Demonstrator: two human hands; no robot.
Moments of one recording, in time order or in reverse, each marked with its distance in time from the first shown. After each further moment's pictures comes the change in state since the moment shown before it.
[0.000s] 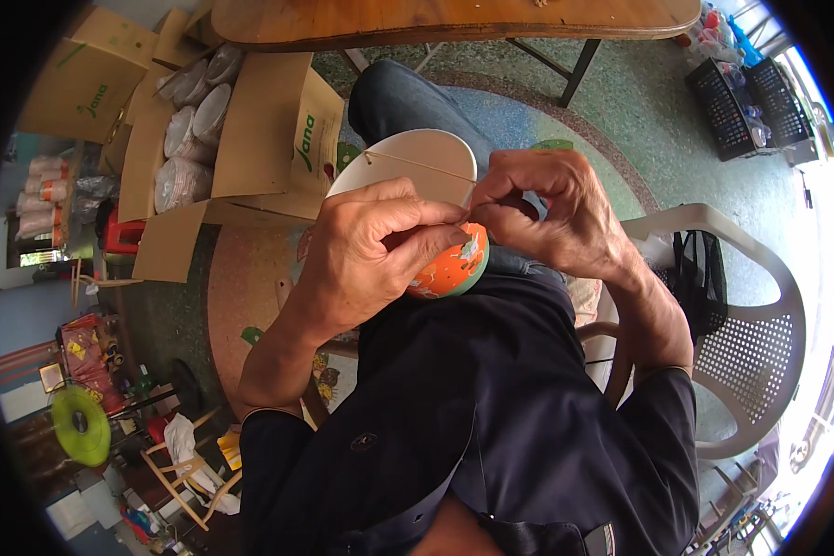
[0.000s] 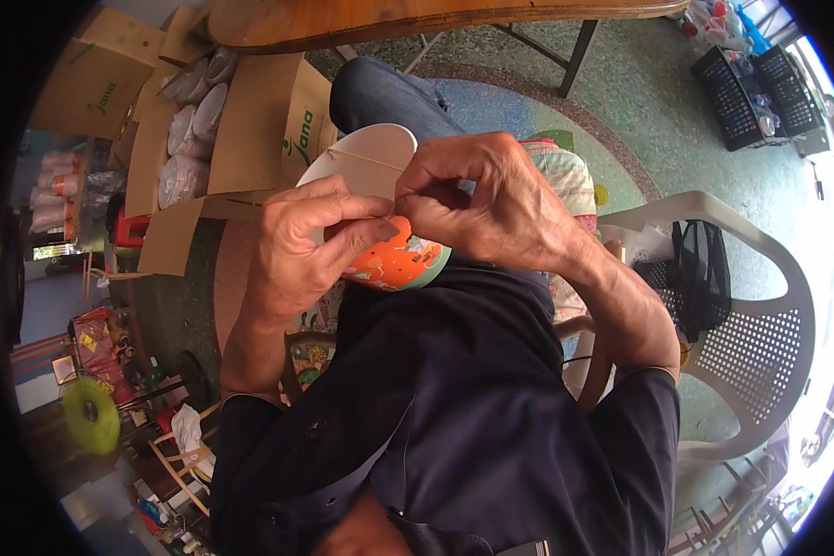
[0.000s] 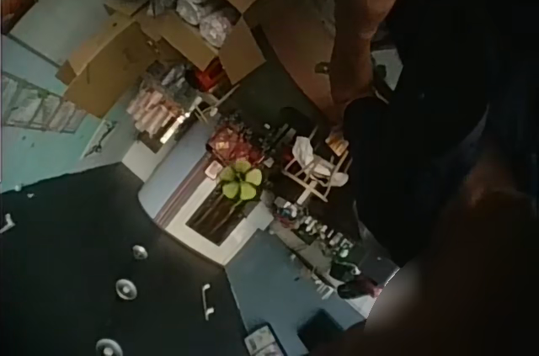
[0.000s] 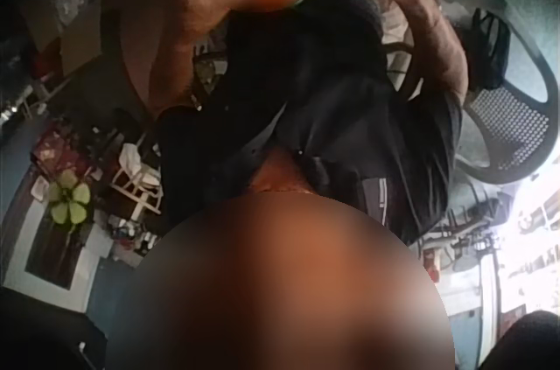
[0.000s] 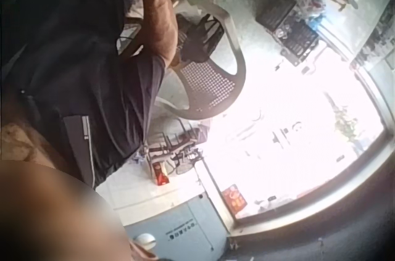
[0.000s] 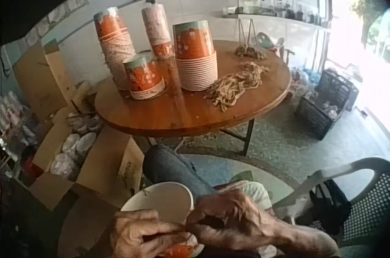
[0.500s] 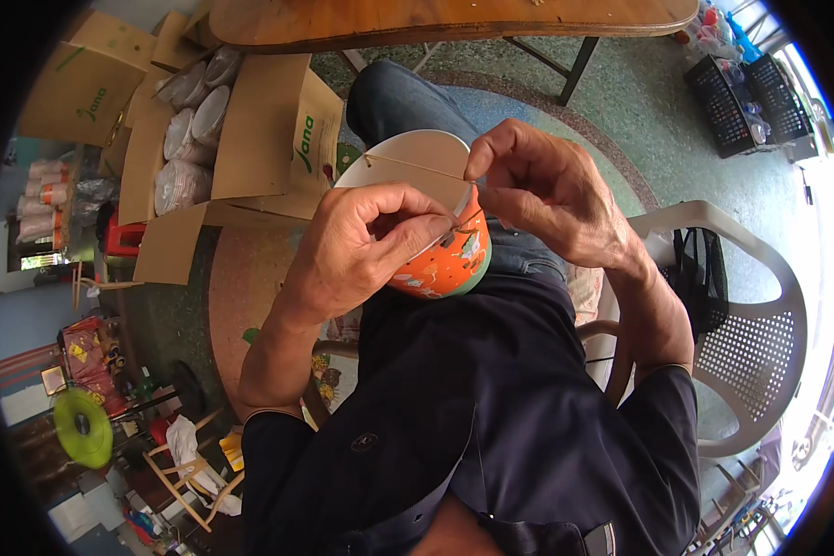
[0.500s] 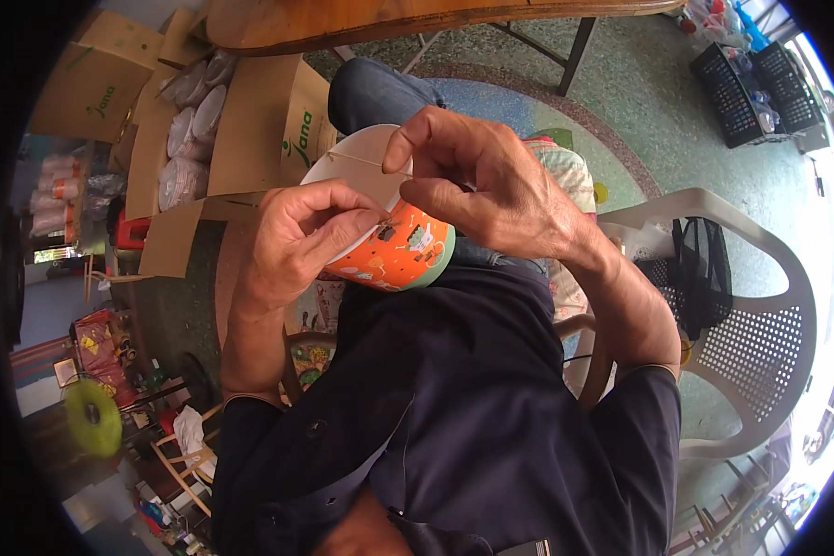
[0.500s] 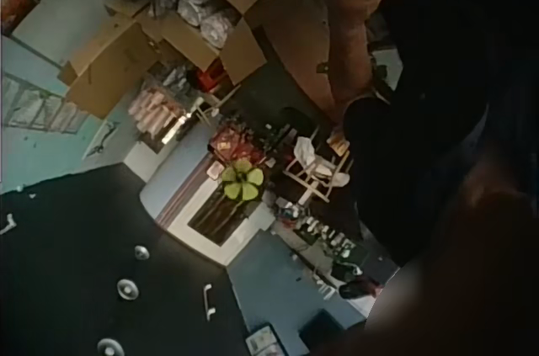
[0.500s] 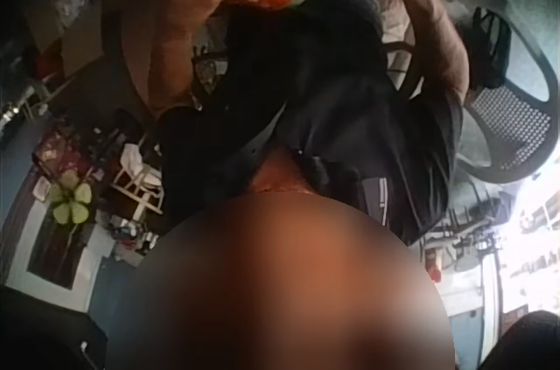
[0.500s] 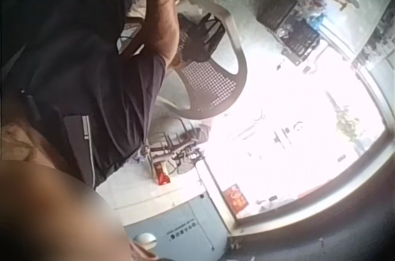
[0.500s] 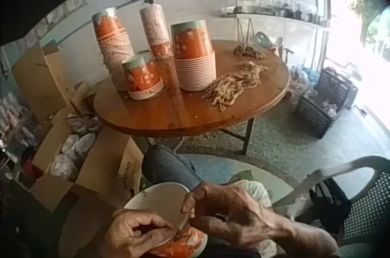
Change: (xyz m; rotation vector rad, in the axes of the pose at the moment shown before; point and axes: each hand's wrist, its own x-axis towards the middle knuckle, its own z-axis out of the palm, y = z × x) left_hand 0.000 -0.004 -0.010 -0.376 -0.139 -0.341; right_hand 0.000 0.004 -0.003 0.356 -0.026 0.164
